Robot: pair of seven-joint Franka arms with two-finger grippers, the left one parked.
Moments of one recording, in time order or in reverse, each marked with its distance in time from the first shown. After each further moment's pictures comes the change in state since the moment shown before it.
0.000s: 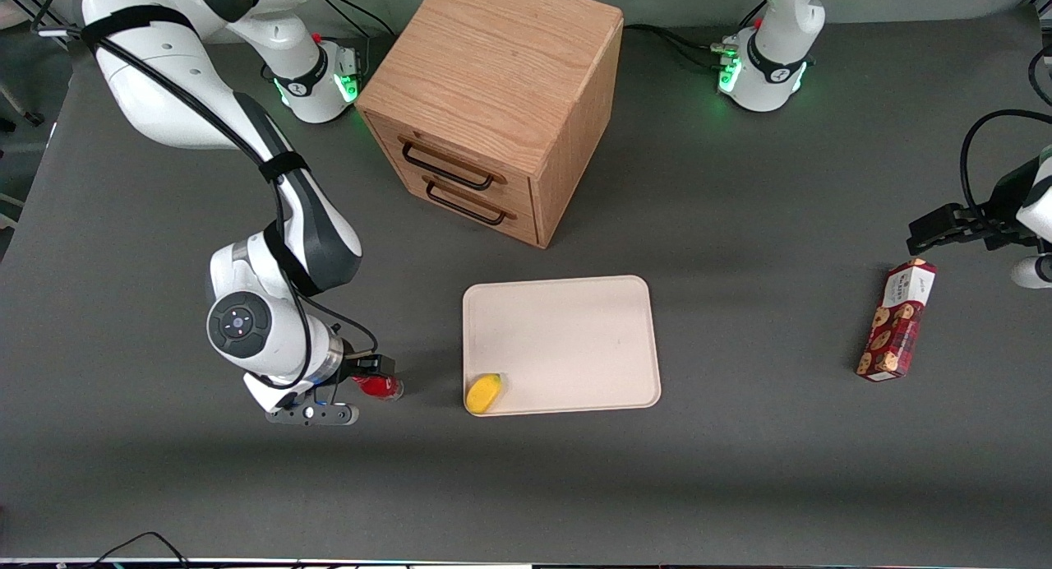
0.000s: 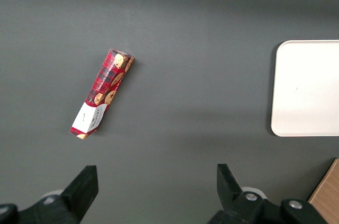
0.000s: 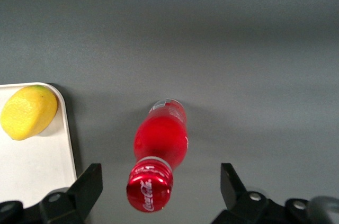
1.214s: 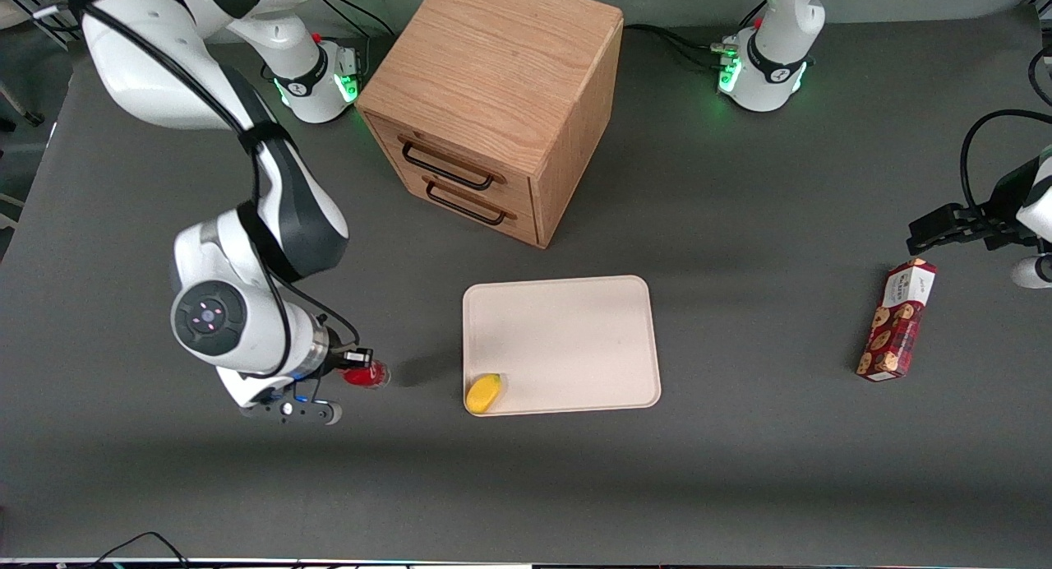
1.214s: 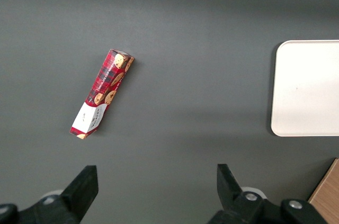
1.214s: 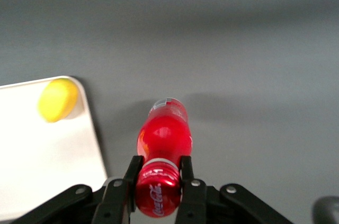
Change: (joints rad) arm 0.035 -0.027 0.026 0.245 0.001 -0.339 0.124
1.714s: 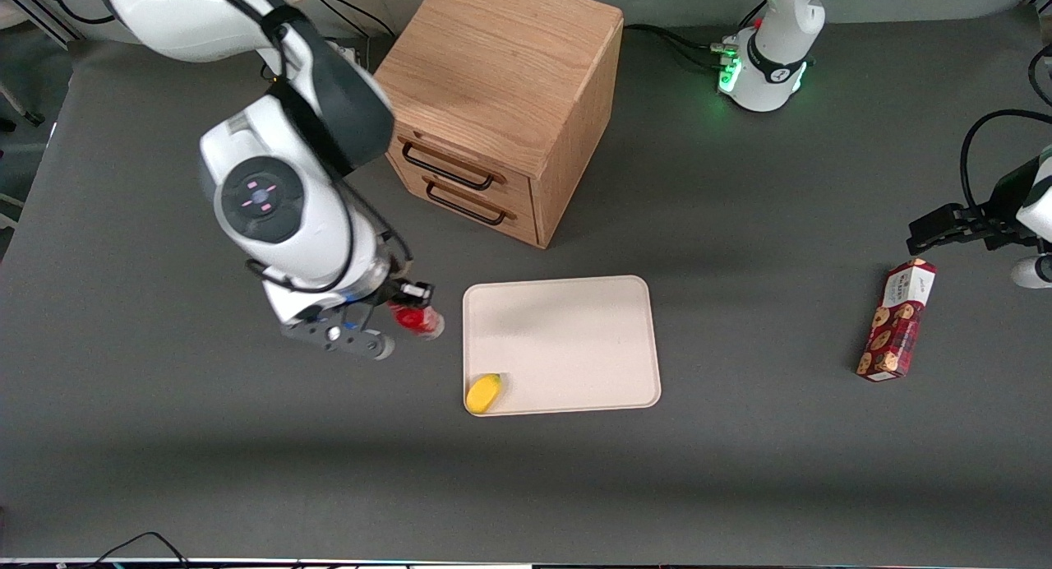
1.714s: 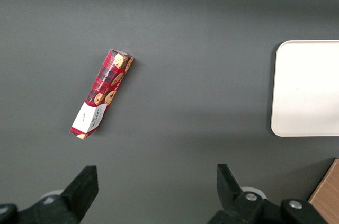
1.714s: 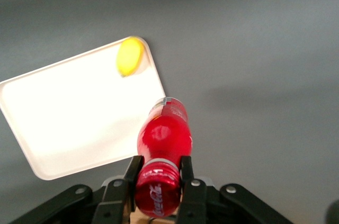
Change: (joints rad) arm 0.127 -0.039 0.107 0.086 0.002 -0.107 0.354
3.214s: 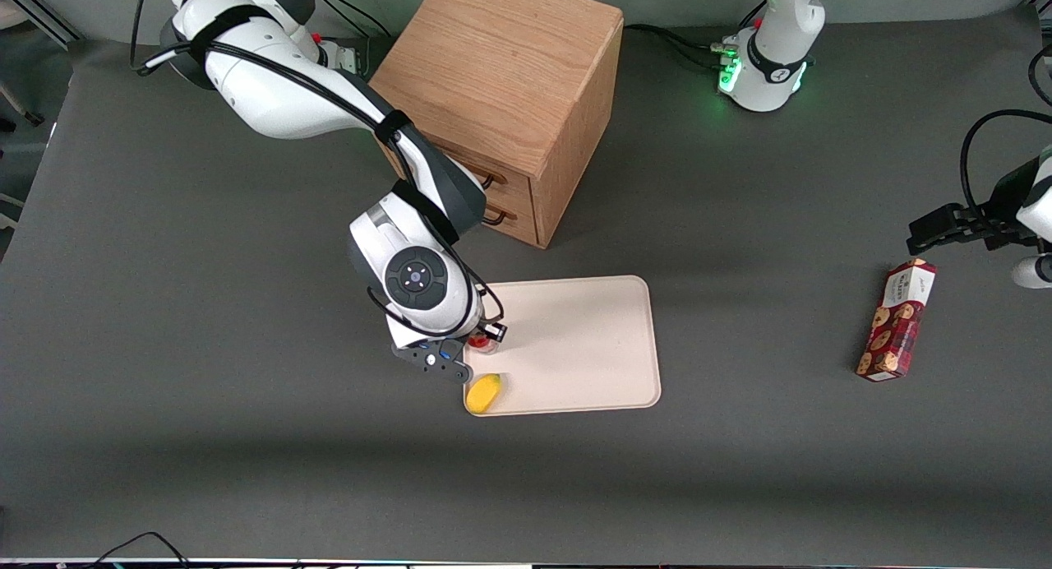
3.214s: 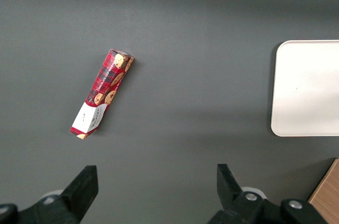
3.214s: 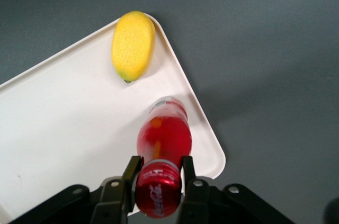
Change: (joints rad) arm 0.092 0.205 -0.072 -0.096 -0.001 0.290 0.172
